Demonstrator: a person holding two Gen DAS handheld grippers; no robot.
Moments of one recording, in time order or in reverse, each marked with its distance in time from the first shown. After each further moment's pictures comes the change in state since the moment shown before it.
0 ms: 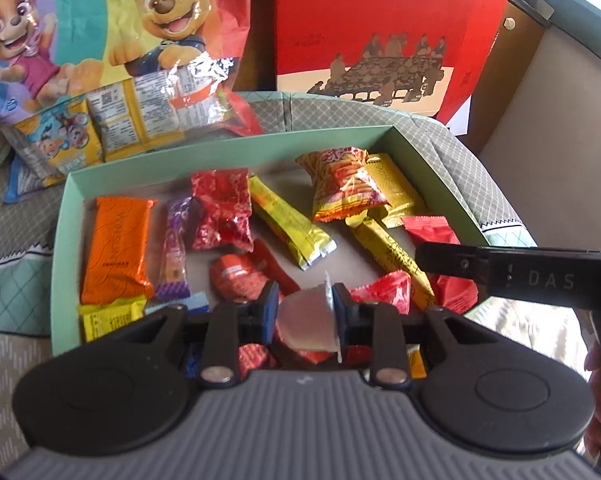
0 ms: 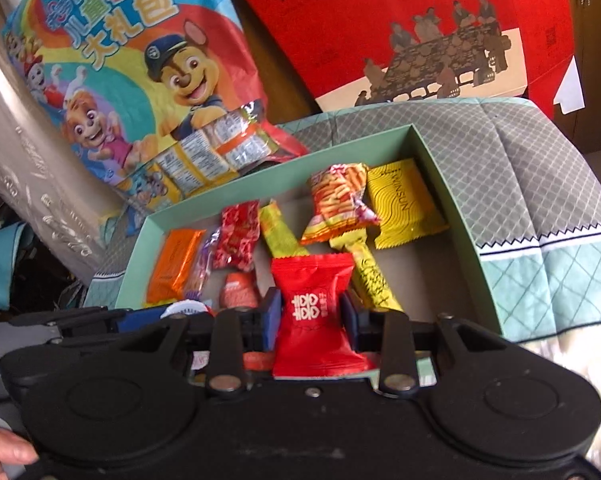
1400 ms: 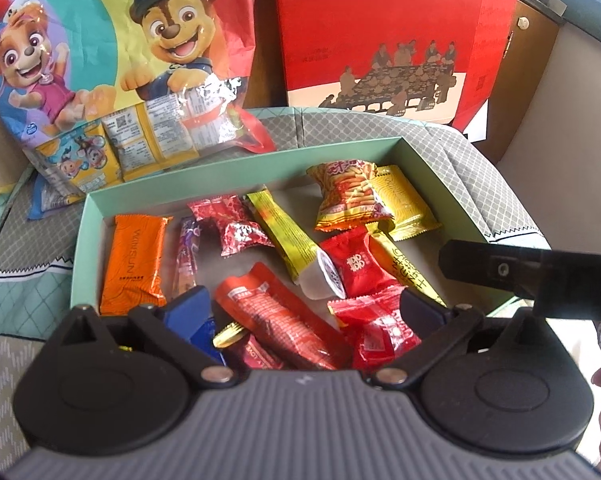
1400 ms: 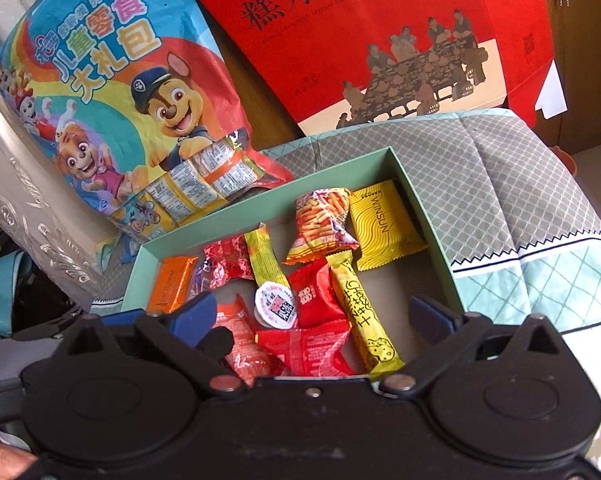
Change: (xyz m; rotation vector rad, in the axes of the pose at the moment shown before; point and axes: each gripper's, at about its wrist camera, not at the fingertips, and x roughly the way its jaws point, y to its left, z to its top) left arm -0.018 -0.023 -0.003 0.014 -0.034 0.095; right arm -0.031 -0.008 -0.013 0.050 -0.055 -0.005
